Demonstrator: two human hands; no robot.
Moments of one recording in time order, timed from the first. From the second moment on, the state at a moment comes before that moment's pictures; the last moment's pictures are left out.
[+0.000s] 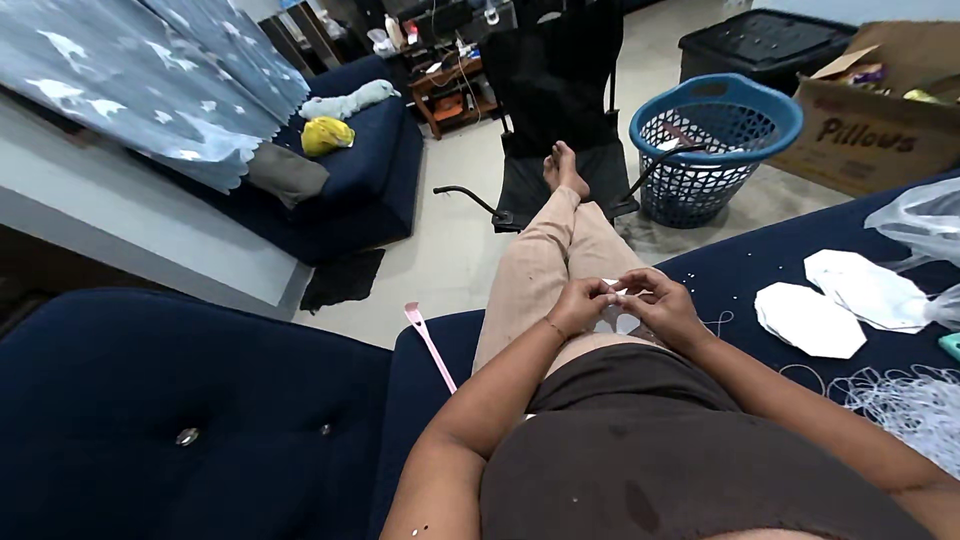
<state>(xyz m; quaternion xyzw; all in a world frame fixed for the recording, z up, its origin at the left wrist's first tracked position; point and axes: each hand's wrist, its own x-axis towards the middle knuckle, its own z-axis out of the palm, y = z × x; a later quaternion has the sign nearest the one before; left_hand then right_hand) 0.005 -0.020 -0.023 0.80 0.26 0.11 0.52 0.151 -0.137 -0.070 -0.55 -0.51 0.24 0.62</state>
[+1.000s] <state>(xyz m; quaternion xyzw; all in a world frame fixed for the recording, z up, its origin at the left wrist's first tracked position) 0.009 -0.036 -0.027 0.93 0.17 0.20 0.25 0.148 -0.131 -0.083 -0.59 -0.59 0.02 0.55</state>
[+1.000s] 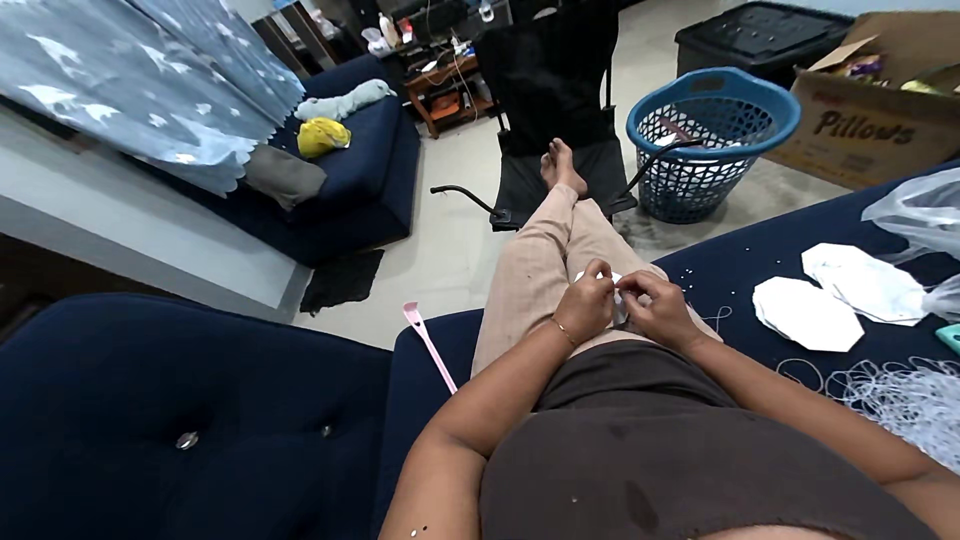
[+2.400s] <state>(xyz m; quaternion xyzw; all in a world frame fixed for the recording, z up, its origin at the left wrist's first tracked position) 0.003 -0.027 -0.016 0.88 0.21 0.13 0.40 0.151 -0.134 -0.084 -0.59 -0.64 0.00 0.49</state>
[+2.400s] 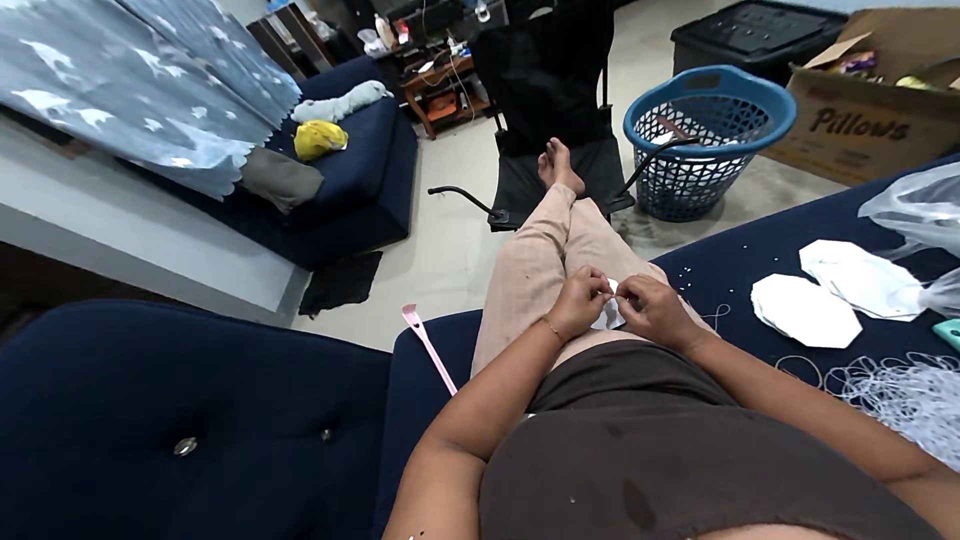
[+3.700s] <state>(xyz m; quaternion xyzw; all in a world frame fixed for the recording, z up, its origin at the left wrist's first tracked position) 0.003 -0.024 -0.014 0.88 0.30 0.18 0.33 0.160 -0.147 -0.059 -0.56 -0.53 0.36 0.53</state>
